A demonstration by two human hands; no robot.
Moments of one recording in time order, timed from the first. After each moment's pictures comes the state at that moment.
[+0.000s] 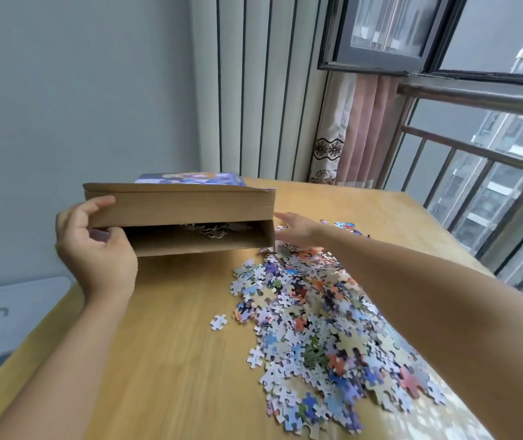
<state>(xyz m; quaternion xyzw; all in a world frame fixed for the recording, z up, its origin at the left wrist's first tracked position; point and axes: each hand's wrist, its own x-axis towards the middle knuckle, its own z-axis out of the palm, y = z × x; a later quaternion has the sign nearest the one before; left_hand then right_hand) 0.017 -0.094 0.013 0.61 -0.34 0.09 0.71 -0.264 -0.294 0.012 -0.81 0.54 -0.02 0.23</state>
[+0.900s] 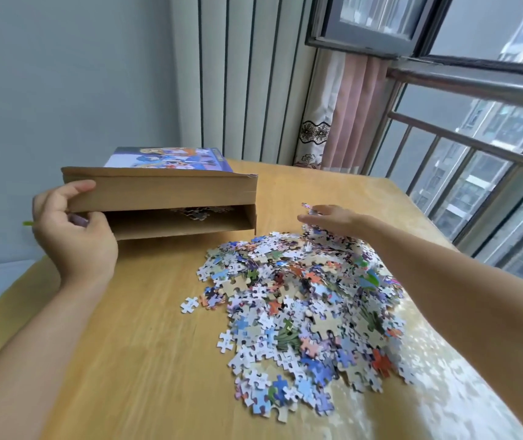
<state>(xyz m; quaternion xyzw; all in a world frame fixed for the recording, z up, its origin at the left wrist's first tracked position) 0.010 -0.113 -0.013 0.62 -0.34 0.07 0.70 -0.376 -0.289 0.020 -0.75 0.61 0.00 0.25</state>
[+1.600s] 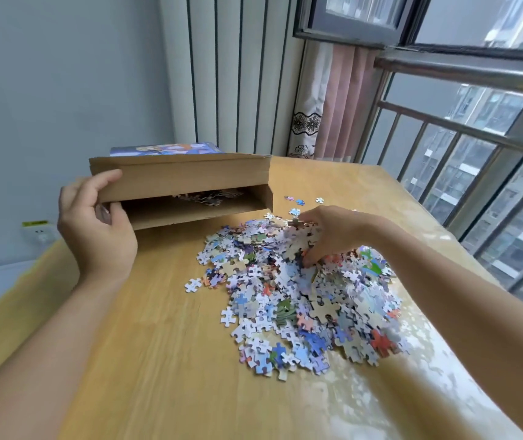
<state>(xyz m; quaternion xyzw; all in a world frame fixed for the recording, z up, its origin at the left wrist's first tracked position) -0.019 -0.088 -0.005 0.58 -0.46 0.11 0.66 -0.354 -0.167 0.059 -0.83 0.54 0.06 0.14</state>
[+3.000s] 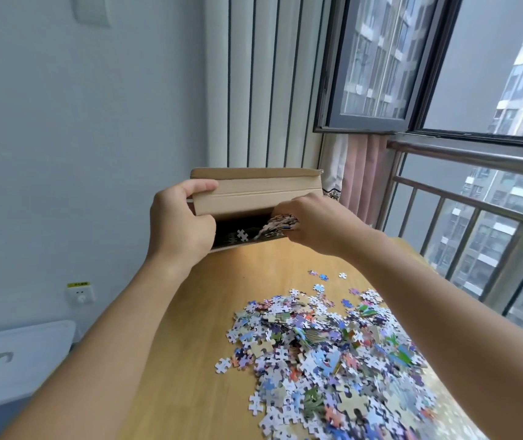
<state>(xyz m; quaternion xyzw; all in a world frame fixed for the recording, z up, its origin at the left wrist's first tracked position) -0.071 -0.076 0.162 0.60 -0.49 -0.08 0.62 -0.273 -0.174 0.178 -0.90 0.39 -0.16 -0.12</state>
